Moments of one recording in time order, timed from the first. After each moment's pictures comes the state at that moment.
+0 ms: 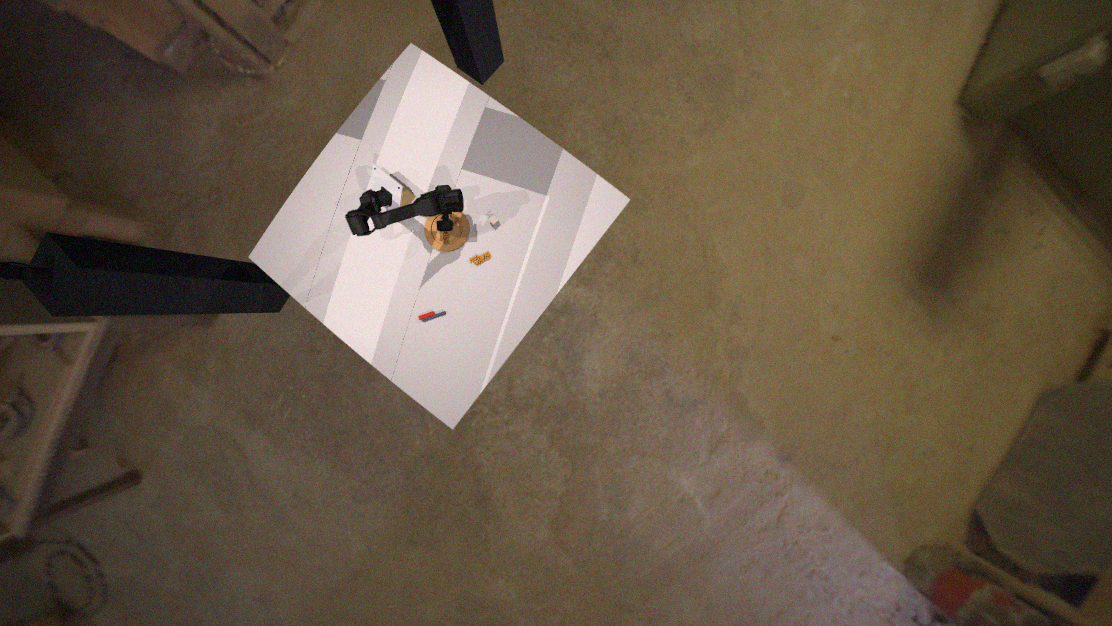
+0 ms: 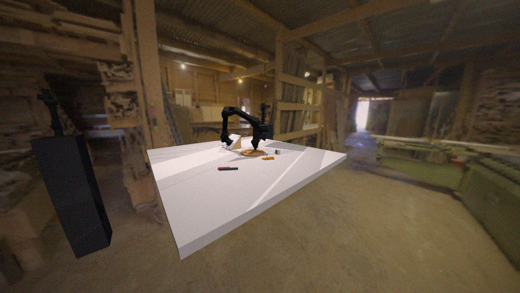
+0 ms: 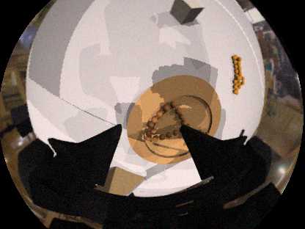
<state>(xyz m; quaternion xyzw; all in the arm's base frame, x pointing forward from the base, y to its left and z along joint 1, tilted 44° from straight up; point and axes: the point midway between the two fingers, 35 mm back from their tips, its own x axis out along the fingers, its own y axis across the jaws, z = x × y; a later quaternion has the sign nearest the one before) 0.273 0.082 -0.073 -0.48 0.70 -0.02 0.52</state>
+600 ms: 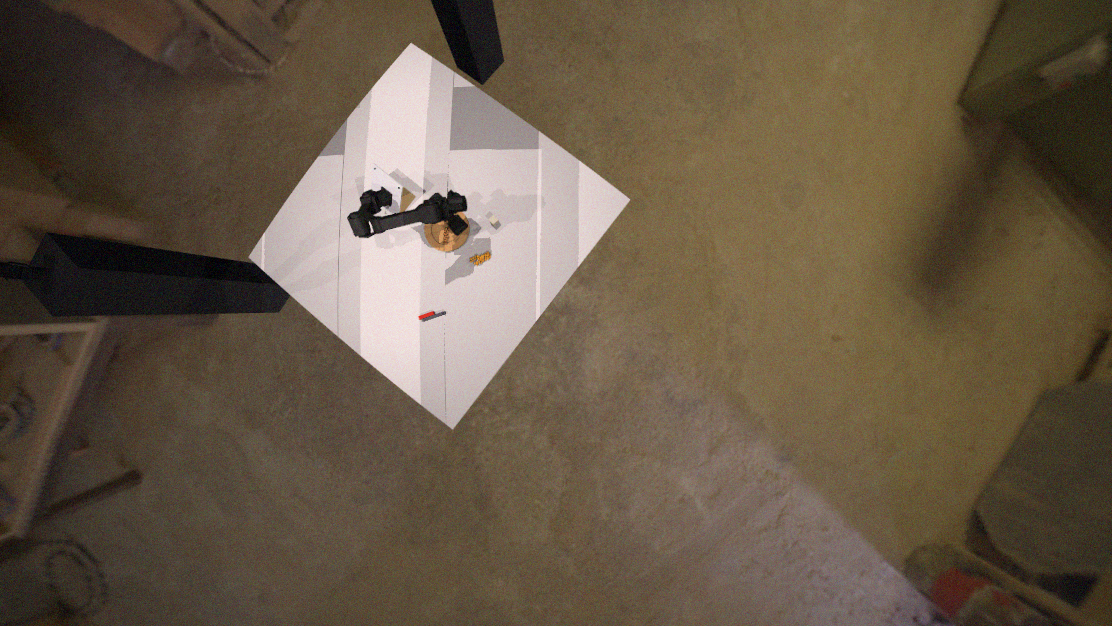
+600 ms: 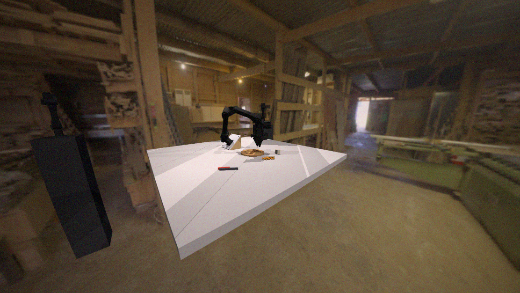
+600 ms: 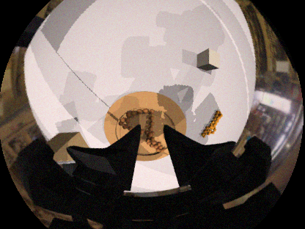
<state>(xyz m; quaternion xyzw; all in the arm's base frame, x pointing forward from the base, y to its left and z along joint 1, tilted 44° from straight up) 0.314 0.096 -0.043 -0.62 0.67 0.22 0.34</state>
